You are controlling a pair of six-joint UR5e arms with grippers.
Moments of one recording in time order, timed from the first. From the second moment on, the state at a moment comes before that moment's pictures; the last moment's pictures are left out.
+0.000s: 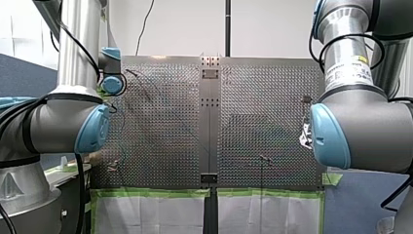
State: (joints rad) left arm 0.21 -1.72 -1.82 -2.47 -1.70 -2.49; right arm 1.52 -0.89 1.82 -0.88 1.43 1.74
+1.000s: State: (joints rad) left arm 0.21 -1.72 -1.82 -2.46 -1.67 -2.48; right arm 1.51 -1.16 1.64 -0.62 1.26 1.72
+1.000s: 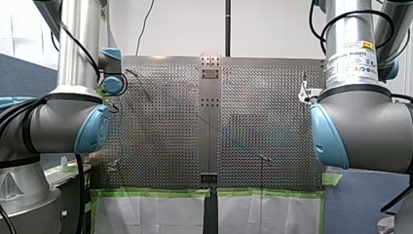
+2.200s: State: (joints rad) left arm 0.21 -1.72 -1.82 -2.46 -1.67 -2.47; right arm 1.52 -1.10 1.54 -0.44 1.17 1.69
